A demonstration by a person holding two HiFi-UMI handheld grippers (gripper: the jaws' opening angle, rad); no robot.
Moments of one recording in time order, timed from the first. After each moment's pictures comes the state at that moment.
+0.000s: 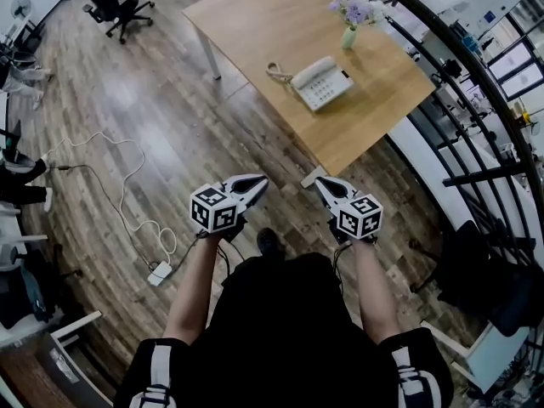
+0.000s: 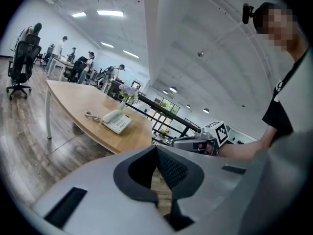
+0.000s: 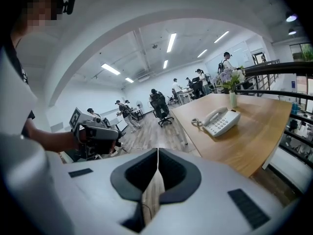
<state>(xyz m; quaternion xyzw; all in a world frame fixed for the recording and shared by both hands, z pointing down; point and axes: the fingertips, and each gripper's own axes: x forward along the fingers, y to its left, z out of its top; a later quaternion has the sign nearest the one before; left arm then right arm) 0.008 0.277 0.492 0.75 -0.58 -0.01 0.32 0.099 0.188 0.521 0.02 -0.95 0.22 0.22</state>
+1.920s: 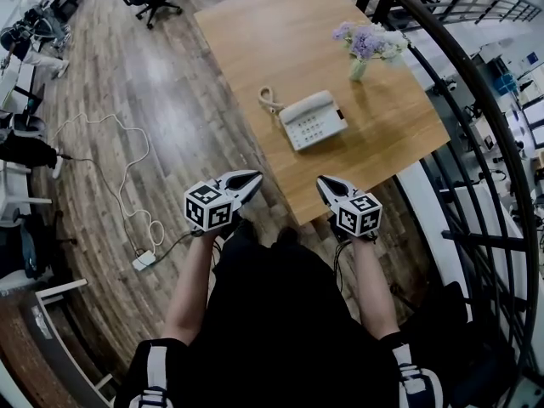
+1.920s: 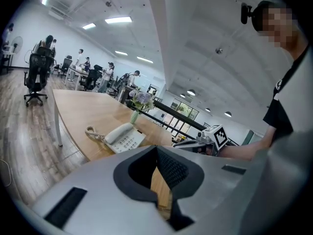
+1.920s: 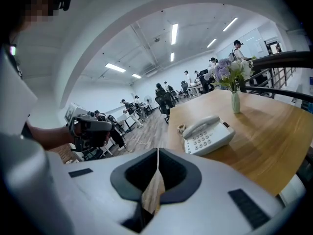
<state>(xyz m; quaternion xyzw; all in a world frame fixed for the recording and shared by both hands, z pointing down) -0.035 0.094 0.486 0.67 -0.67 -0.01 0.32 0.051 -0.023 0.547 -0.06 -0.94 0.22 0.25</state>
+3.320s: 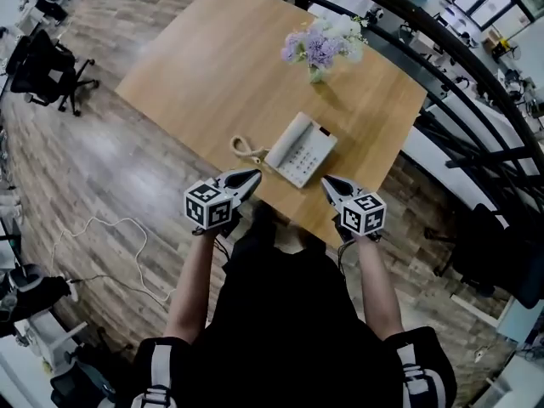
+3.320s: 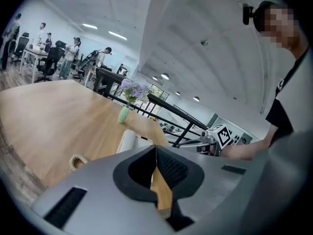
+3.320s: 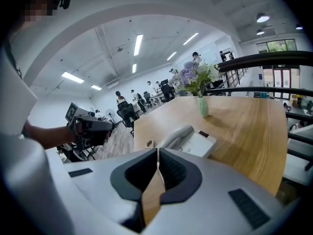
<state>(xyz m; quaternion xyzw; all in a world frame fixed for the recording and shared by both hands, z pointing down) -0.196 -0.032 0.512 0.80 -0.48 0.06 0.34 -0.044 -0.093 0.564 0.18 -0.91 0.28 0.23</state>
